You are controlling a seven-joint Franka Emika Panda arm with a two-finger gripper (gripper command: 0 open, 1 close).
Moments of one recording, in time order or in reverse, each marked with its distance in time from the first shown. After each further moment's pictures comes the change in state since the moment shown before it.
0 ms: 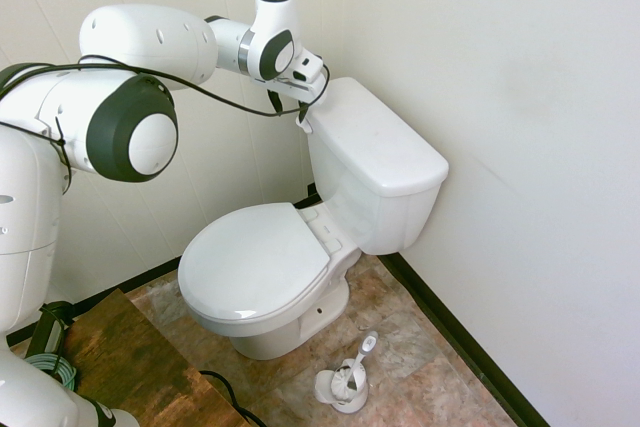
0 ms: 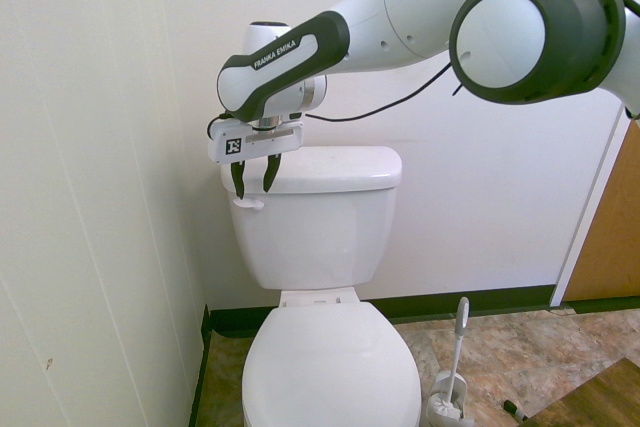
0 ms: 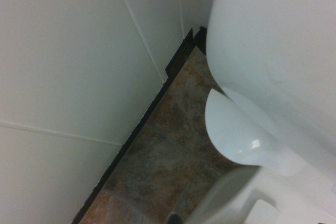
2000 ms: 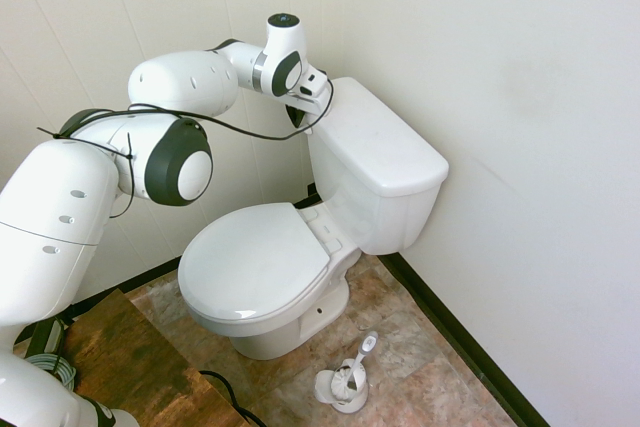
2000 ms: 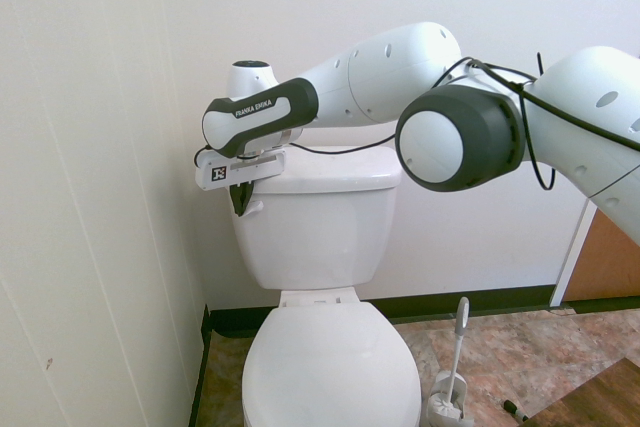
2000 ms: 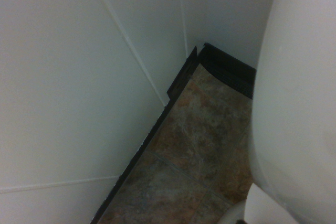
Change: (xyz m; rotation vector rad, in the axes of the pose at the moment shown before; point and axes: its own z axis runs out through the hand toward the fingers) arm 0.019 -0.030 0.077 0.000 0.002 0.015
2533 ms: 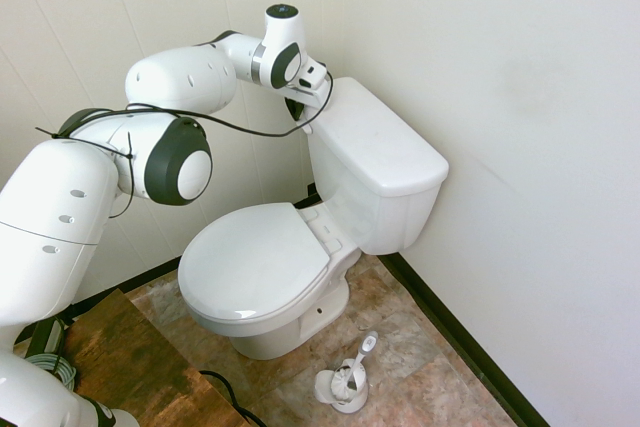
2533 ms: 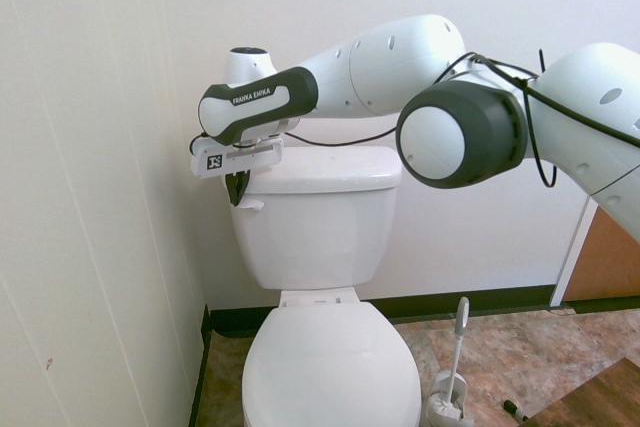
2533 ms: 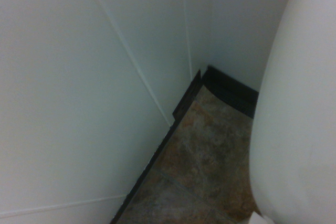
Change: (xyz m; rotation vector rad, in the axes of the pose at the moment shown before) arm 0.003 -0.012 -0.041 0.035 0.024 0.002
